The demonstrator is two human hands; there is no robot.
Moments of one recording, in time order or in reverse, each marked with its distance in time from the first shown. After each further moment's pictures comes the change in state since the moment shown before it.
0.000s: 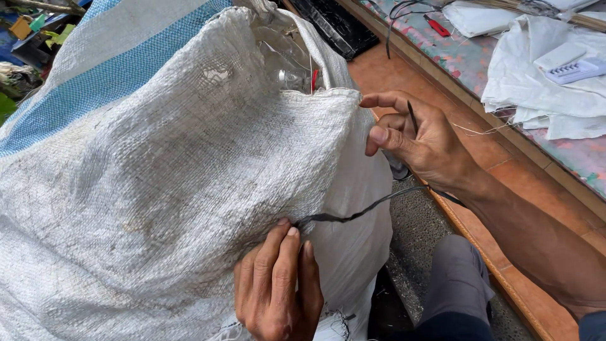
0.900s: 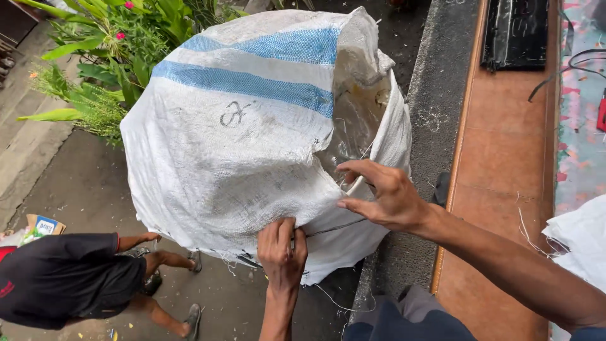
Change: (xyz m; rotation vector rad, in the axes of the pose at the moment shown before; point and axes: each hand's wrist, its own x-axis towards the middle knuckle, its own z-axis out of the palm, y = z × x) left_hand 0.074 0.053 0.064 0.517 -0.024 -0.531; right_hand 0.161 -0.032 -0.015 -0.233 -0.736 -0.305
